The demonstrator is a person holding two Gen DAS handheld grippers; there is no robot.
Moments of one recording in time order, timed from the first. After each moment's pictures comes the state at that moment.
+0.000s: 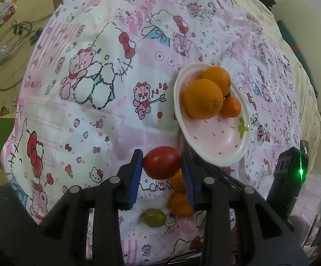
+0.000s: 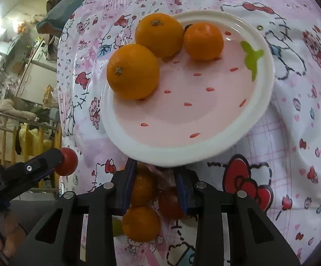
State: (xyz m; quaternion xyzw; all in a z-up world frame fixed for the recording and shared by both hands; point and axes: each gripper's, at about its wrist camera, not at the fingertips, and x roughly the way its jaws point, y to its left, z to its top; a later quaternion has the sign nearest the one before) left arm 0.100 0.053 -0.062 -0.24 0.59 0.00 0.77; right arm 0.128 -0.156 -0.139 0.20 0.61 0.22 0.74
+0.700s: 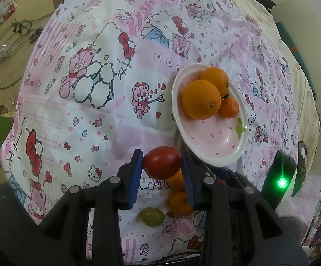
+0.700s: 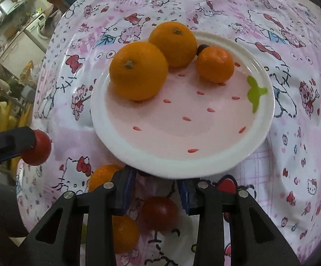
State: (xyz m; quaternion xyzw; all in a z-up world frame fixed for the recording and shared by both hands) left arm 0.101 0.052 -0.060 -0.25 0.59 0.00 0.77; right arm 0.125 -0.115 -0.137 0.02 0.57 0.18 0.80
